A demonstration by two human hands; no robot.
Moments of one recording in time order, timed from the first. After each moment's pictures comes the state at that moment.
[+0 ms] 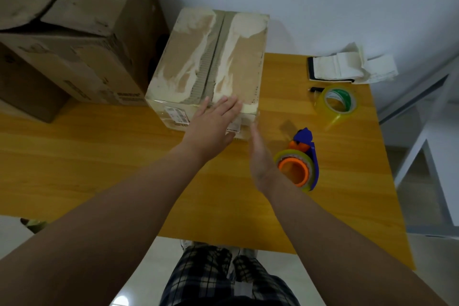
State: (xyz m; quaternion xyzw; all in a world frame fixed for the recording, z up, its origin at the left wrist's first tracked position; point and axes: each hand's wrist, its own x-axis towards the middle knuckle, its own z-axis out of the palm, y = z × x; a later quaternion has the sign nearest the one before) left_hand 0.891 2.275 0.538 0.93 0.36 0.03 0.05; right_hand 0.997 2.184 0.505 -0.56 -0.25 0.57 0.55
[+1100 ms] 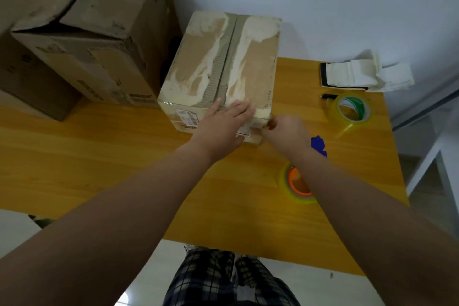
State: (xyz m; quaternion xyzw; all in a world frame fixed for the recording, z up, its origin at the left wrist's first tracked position) left_hand 0.887 2.288 0.545 0.94 0.34 0.00 0.06; right_hand 1.059 2.235 0.517 -0.81 -0.52 0.22 0.15
